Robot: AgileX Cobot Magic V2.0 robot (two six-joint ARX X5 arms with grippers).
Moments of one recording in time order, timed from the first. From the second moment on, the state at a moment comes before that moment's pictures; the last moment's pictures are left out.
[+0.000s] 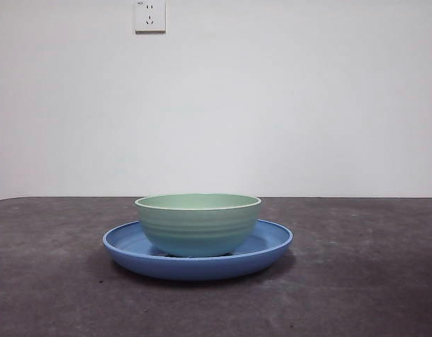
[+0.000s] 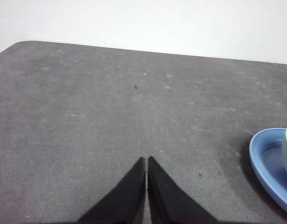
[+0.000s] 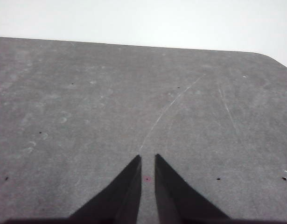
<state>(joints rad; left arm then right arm) -0.03 0.00 0.03 -0.17 0.11 -0.10 -0.04 0.01 0.02 -0.17 0.08 -0.02</state>
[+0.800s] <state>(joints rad) -0.03 0.00 0.03 -0.17 0.11 -0.10 -0.04 0.01 0.02 -0.17 0.08 -0.02</state>
